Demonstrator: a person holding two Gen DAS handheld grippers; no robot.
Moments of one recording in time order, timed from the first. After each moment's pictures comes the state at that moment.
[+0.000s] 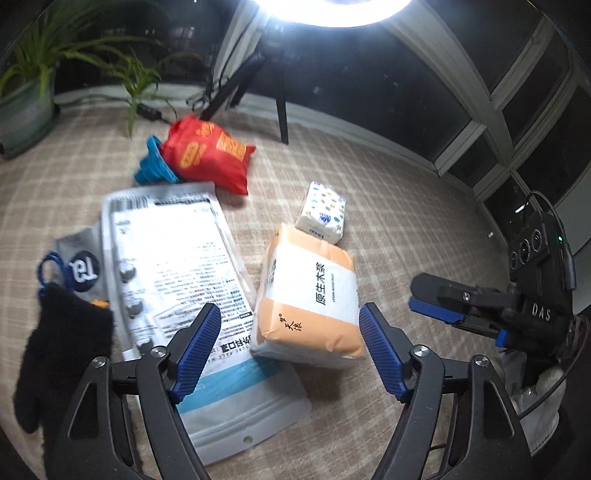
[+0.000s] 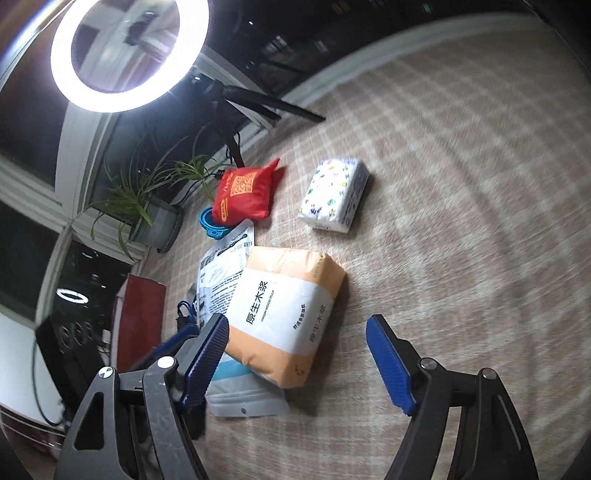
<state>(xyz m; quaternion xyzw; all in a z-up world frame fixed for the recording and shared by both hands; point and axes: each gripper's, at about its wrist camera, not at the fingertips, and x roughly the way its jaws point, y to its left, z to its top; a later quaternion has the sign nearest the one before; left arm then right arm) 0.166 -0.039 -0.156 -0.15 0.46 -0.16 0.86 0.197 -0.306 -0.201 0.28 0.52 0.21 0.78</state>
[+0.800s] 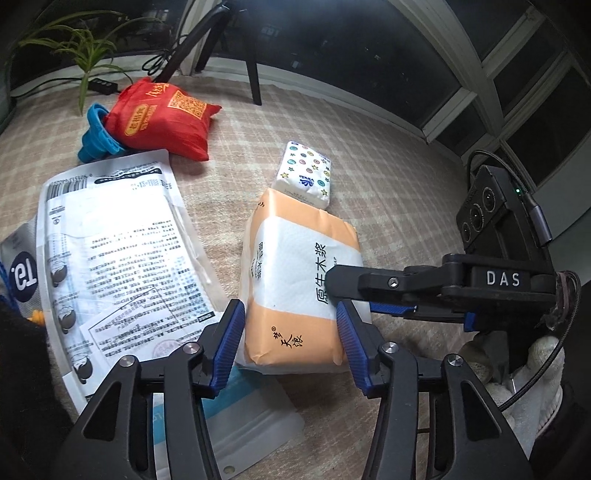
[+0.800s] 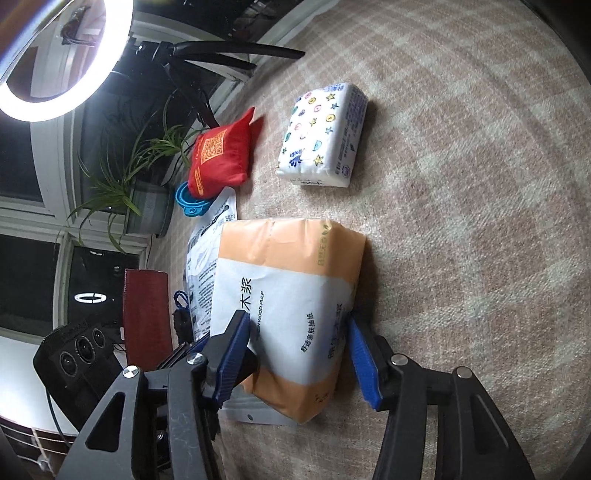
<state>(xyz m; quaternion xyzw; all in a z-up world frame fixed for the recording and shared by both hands) 0.192 -0.067 -0.196 -0.13 0.50 -0.21 0.83 0.230 -0.287 -0.255 0.32 0.60 0.23 0.70</state>
